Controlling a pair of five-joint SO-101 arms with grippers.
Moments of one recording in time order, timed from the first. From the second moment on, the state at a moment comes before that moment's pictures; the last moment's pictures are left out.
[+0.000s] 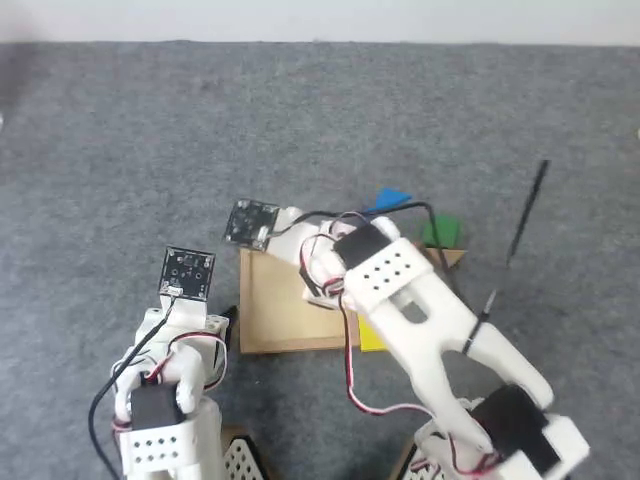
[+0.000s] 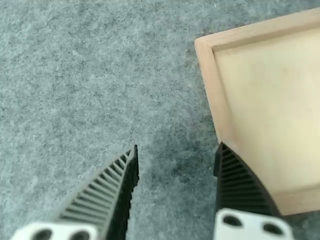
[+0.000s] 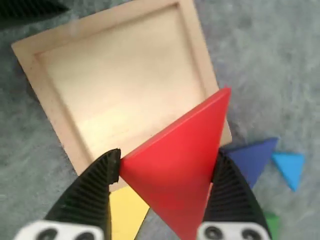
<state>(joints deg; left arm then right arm) -13.3 -103.1 96.7 72.2 -10.6 -41.1 -11.1 27.4 62.7 38.0</state>
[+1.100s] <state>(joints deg) -73.7 -103.1 96.7 58.0 -22.1 -48.1 10.5 20.0 54.1 53.7</state>
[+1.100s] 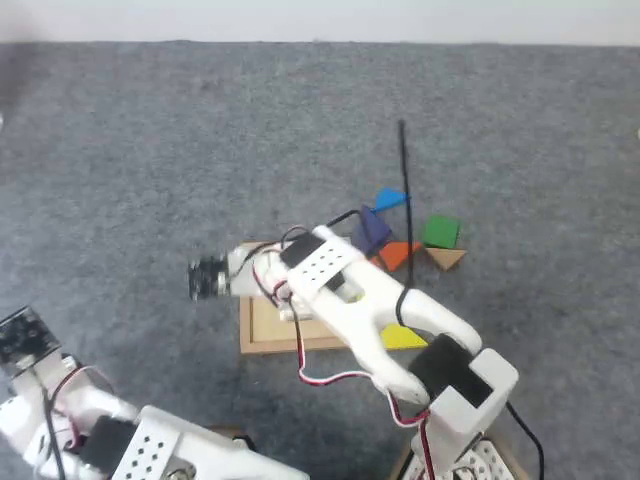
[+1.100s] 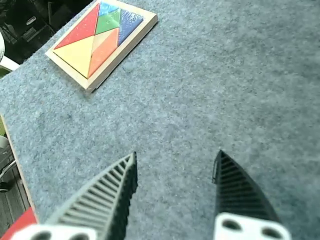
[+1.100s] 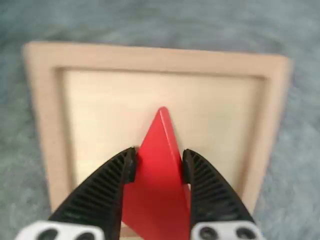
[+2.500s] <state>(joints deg) -73.8 -103.1 96.7 60.1 -22.1 -37.5 9.9 22.9 52.5 19.9</state>
